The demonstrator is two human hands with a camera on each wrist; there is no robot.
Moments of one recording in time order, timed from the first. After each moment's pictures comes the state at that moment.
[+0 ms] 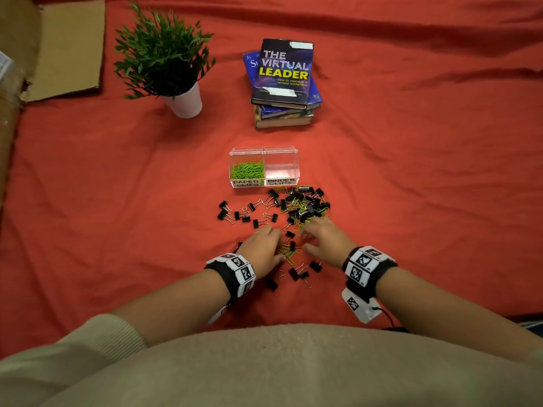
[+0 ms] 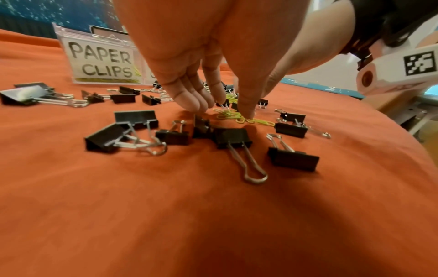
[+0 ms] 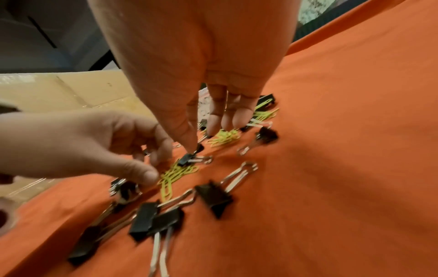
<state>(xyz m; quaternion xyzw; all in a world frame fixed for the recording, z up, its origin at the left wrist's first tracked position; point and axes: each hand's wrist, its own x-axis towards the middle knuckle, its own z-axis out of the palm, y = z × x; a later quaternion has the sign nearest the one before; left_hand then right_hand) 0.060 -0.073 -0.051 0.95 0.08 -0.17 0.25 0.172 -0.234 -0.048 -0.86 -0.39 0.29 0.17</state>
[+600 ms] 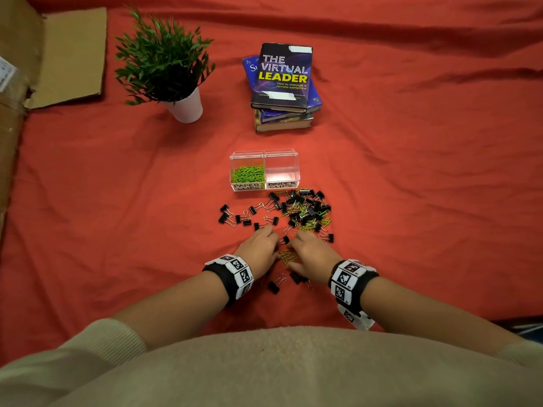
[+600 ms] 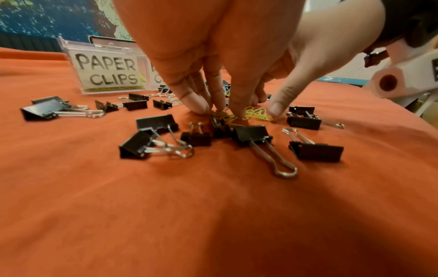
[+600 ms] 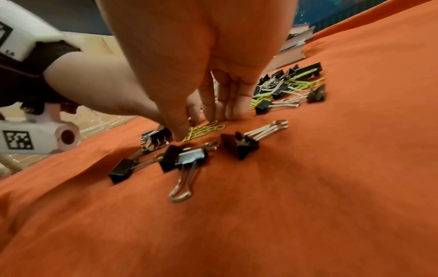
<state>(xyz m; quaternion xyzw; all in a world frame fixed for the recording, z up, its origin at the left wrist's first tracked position) 0.061 -0.063 -0.059 0.96 0.07 -0.18 0.23 0.140 -0.217 -0.057 -0.84 -0.46 0.27 0.09</state>
